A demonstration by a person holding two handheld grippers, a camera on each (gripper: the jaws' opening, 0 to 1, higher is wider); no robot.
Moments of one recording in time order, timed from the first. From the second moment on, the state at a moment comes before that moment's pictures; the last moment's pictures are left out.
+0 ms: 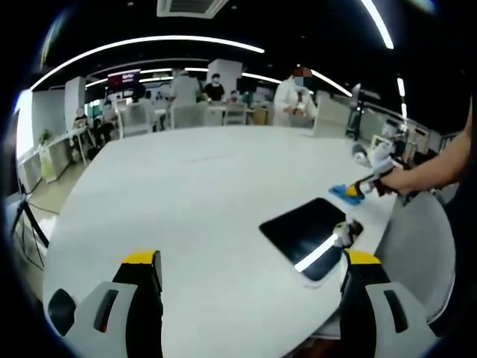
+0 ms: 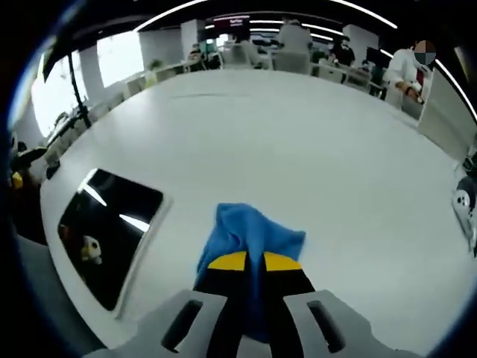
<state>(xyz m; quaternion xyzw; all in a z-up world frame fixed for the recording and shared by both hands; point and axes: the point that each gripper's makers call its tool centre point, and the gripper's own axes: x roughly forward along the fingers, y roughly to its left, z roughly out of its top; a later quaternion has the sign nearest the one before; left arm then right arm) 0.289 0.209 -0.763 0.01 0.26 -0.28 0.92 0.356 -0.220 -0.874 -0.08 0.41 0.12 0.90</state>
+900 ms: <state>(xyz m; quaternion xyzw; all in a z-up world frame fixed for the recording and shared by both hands) 0.286 0.207 -0.770 0.01 0.26 -0.28 0.92 0.371 -0.185 -0.815 0.10 0.41 0.11 0.90</state>
